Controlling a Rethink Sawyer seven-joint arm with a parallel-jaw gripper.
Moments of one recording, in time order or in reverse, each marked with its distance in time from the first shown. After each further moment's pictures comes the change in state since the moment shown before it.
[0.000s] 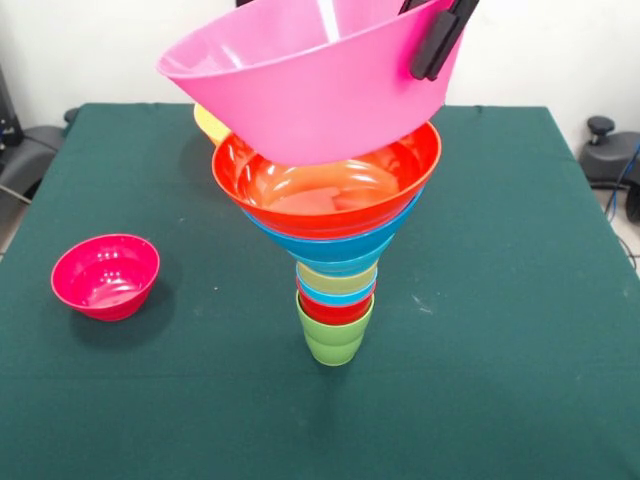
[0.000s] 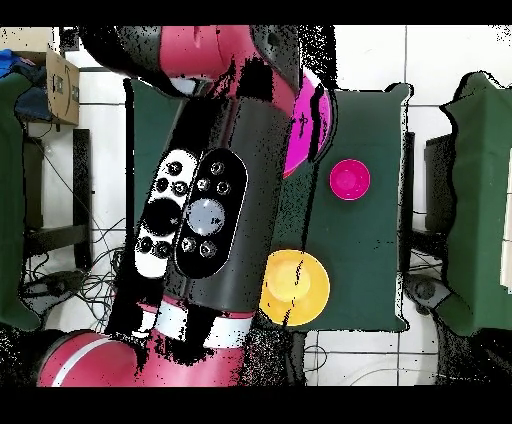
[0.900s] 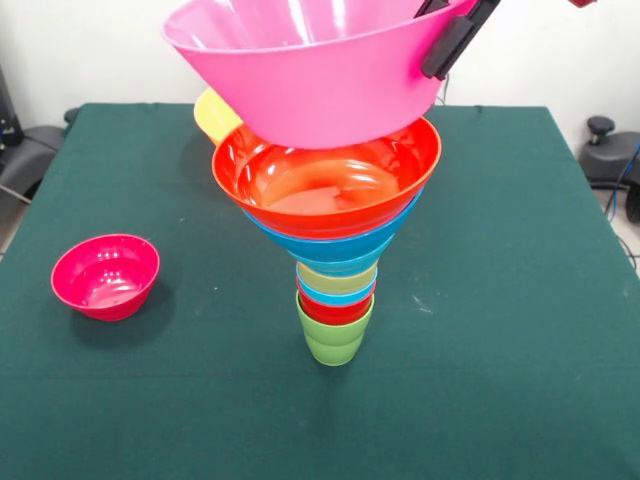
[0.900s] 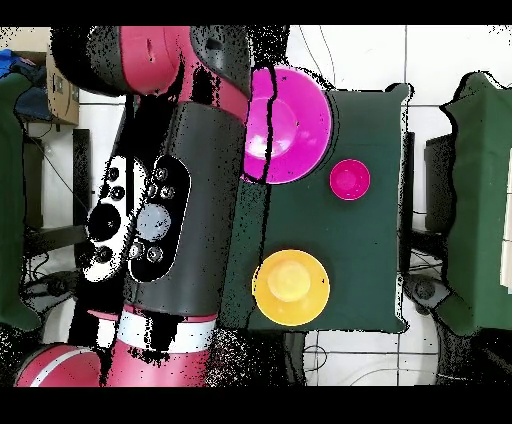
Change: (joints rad) arm 0.066 0.000 0.000 0.015 -0.155 0.000 -0.003
